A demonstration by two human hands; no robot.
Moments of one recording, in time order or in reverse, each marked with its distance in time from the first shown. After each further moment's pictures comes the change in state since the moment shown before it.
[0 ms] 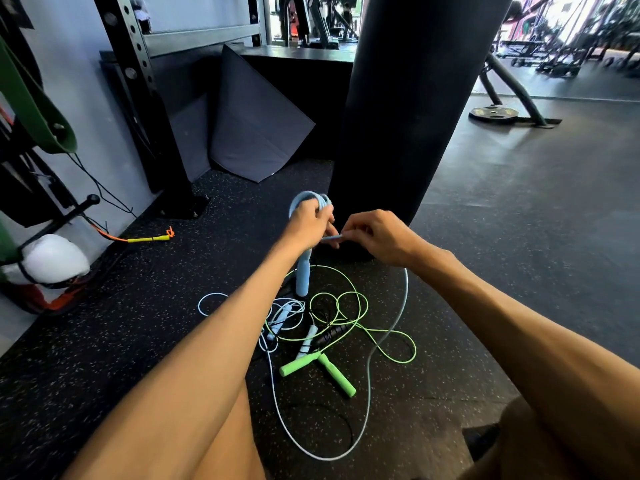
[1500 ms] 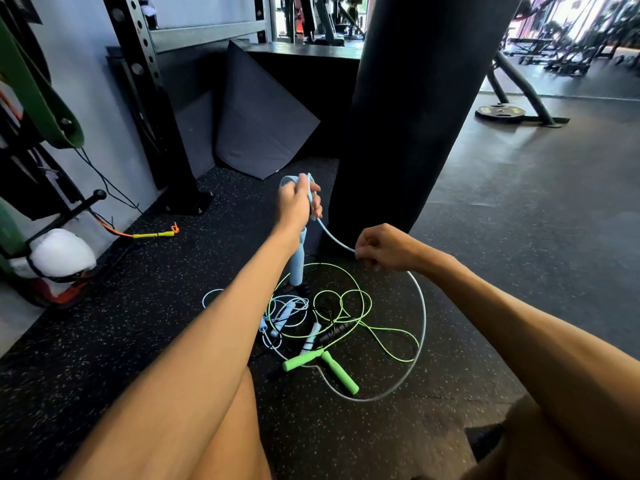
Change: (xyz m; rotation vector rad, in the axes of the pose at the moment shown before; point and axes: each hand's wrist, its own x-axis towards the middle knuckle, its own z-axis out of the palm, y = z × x) left_hand 0.015 0.000 -0.017 -0.521 0.300 -0.041; right_hand -0.006 0.009 0.013 0.216 -0.215 0.280
